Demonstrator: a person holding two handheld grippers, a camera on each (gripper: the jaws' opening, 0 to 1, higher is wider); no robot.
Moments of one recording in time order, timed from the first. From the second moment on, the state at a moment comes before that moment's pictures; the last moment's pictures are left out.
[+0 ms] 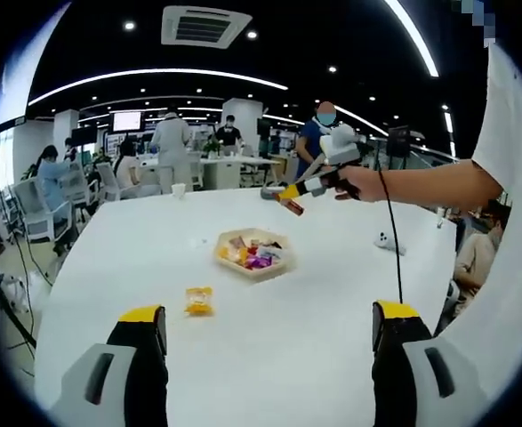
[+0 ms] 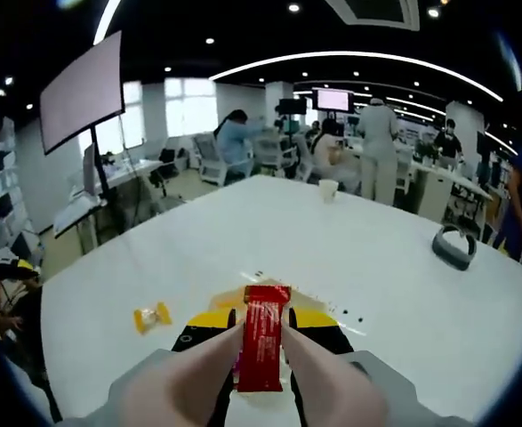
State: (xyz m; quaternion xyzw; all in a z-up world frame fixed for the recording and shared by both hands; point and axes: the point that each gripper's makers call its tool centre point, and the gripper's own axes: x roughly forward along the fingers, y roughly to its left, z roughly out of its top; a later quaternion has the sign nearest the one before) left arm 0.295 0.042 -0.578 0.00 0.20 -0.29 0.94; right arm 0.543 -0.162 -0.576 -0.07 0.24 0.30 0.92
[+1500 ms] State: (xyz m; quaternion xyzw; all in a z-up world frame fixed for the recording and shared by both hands) left arm 0.283 0.077 -0.567 0.01 0.20 -0.25 0.95; right arm 0.577 -0.142 -0.581 -0.11 0.26 0.34 0.90
